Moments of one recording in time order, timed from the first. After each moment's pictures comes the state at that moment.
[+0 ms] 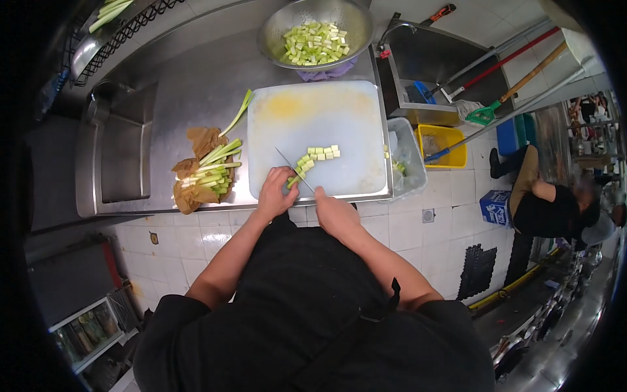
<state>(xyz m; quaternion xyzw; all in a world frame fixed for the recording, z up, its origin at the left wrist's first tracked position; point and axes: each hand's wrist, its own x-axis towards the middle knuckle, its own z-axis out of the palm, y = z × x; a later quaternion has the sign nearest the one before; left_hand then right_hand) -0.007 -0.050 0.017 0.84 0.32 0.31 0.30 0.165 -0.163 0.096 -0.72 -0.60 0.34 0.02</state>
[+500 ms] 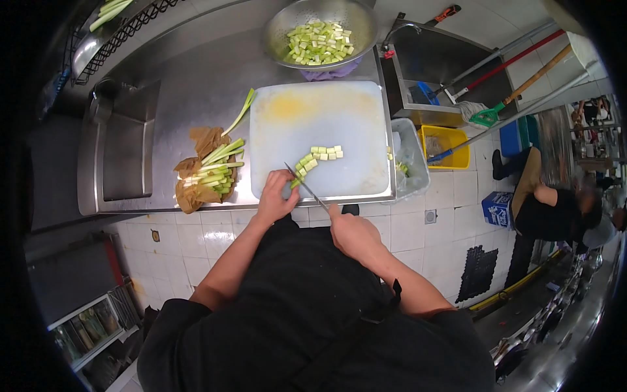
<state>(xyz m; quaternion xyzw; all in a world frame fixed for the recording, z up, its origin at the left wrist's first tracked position) -0.013 -0.057 0.017 0.83 0.32 0.34 0.30 0.178 -0.190 0.155 -0.70 -0.61 0.36 0.01</state>
